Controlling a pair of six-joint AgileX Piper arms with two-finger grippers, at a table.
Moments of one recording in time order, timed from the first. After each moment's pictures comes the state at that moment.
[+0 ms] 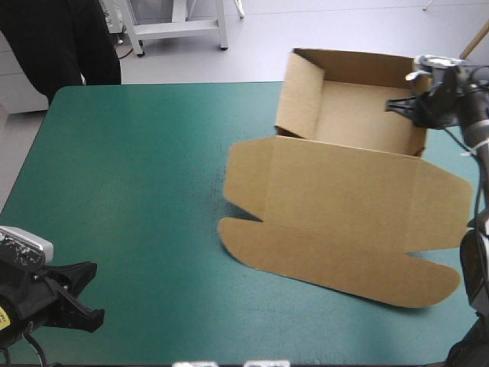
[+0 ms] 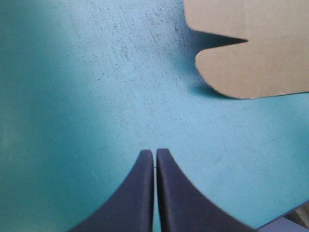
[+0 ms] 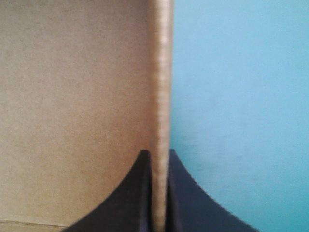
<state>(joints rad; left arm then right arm) -0.31 0.53 -1.01 -0.13 1.26 0.07 -0.10 1.80 -1.83 -0.04 1.08 0.12</state>
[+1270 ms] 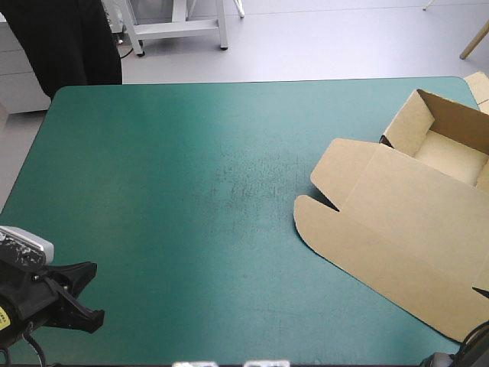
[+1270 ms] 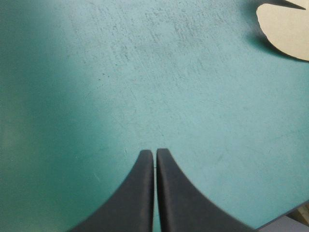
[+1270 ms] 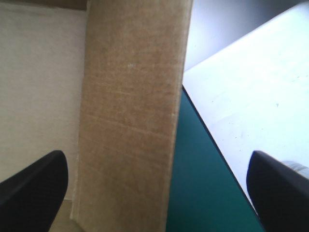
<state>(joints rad) -0.31 0.53 -1.01 -0.13 1.26 0.09 -0.59 1.93 -1.87 -0.03 1.18 -0.08</state>
